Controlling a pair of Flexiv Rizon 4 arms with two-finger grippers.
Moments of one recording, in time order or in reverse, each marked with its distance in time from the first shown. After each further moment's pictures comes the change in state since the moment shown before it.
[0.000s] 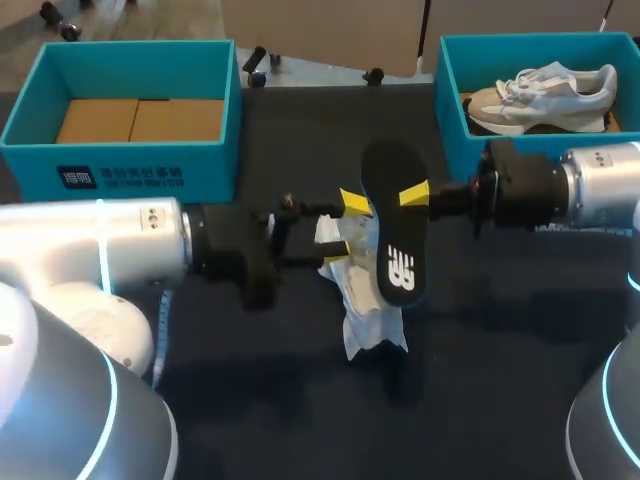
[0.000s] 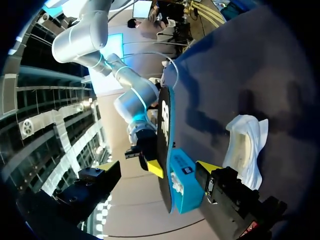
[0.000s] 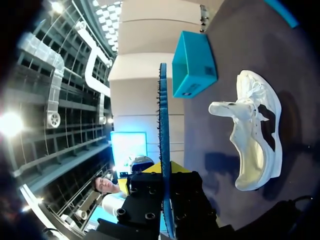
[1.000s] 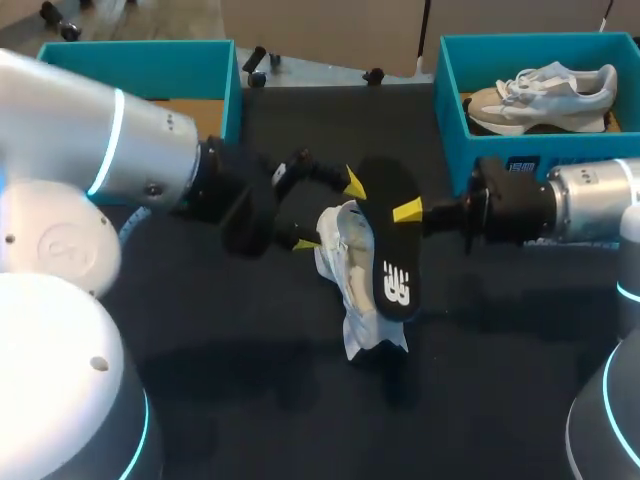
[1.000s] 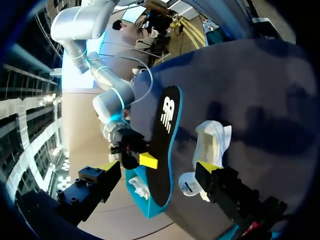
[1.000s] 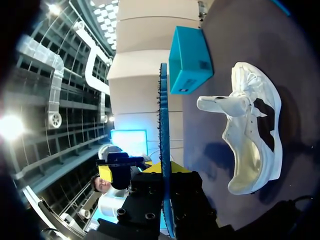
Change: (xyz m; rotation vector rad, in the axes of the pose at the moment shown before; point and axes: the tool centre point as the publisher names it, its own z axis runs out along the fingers) left arm -0.002 0.017 -0.013 0.080 0.413 -0.104; right arm -0.026 -0.003 0.009 0.027 0.016 0.018
